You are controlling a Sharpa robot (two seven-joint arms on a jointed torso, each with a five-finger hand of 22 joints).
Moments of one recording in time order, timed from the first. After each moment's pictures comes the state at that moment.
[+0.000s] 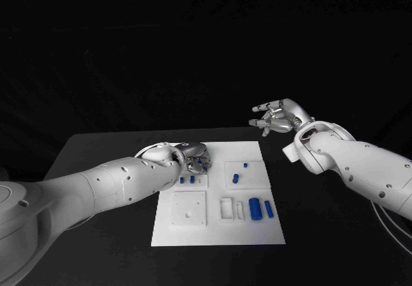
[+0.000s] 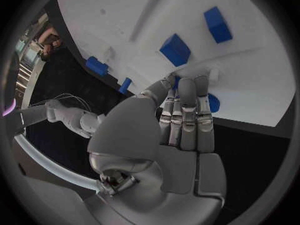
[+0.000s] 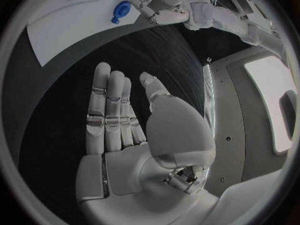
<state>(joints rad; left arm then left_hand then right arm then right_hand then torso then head) 1.29 -0.36 -0.23 0.94 -1.32 -0.21 0.06 1.37 -0.04 0.30 -0.20 0.12 1.10 0.11 0.07 0.06 1.15 0.09 0.06 0.06 1.27 -0.02 1.11 0.30 0.09 1.19 -0.04 0.26 1.31 1.08 -0.74 0.33 1.25 -1.06 -0.38 0.07 1.29 -0.08 0.04 -0.08 0.45 0.89 0.13 0.06 0.06 1.19 0.01 0.63 0.48 1.37 -0.05 0.56 0.71 0.10 1.47 -0.07 0.10 0.69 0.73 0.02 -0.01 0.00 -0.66</state>
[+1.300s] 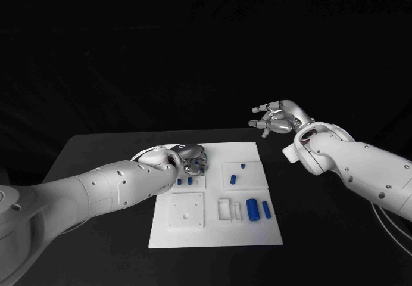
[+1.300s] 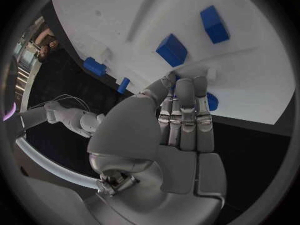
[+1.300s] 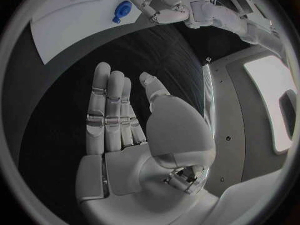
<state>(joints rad) 1.28 -0.39 -0.23 0.97 -1.33 -0.26 0.05 1.39 -0.01 0.34 -0.22 0.12 1.16 0.11 0.07 0.06 1.23 0.05 0.05 0.06 1.32 -0.03 1.11 0.30 0.09 1.18 -0.05 0.37 1.31 1.08 -0.74 0.33 1.25 -1.06 -0.38 0.08 1.29 -0.08 0.04 -0.08 0.45 0.89 0.12 0.06 0.06 1.19 0.01 0.63 0.48 1.37 -0.05 0.56 0.71 0.10 1.47 -0.07 0.11 0.68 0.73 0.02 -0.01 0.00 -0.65</state>
